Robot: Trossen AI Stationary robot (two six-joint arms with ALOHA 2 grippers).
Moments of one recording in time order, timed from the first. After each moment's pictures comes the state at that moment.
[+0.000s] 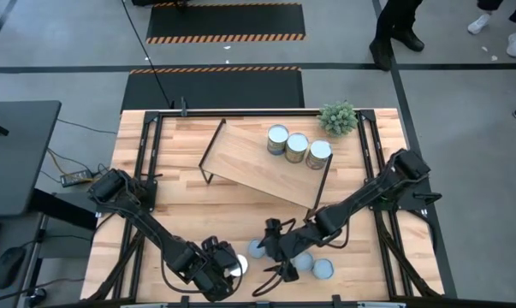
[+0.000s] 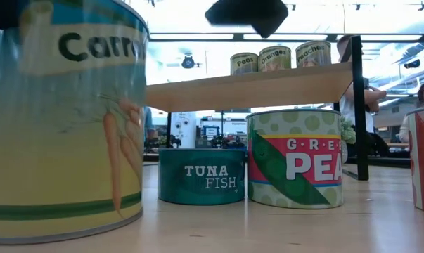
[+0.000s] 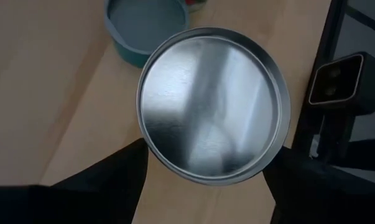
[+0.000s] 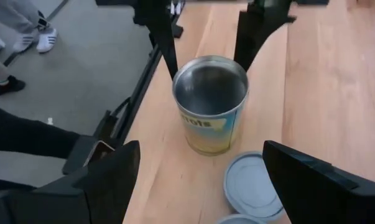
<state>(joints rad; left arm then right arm) -0.75 1.88 1.35 -0.57 -0.36 -1.10 0.51 1.82 1.26 -0.09 0.10 0.26</state>
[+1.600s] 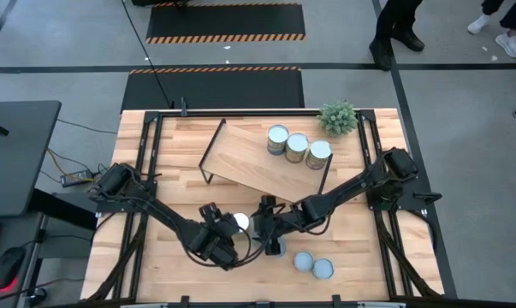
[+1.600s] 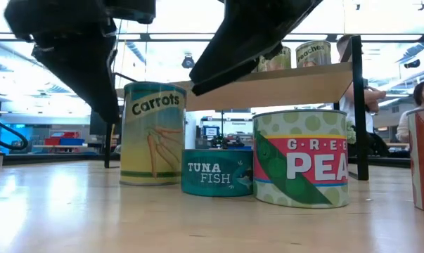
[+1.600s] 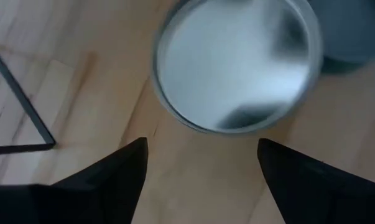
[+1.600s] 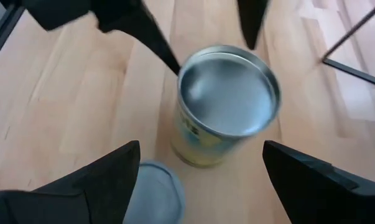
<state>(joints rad) -0.59 1.88 1.35 -0.96 -0.55 -0.93 0.38 1.88 1.26 -0.15 0.30 0.16</state>
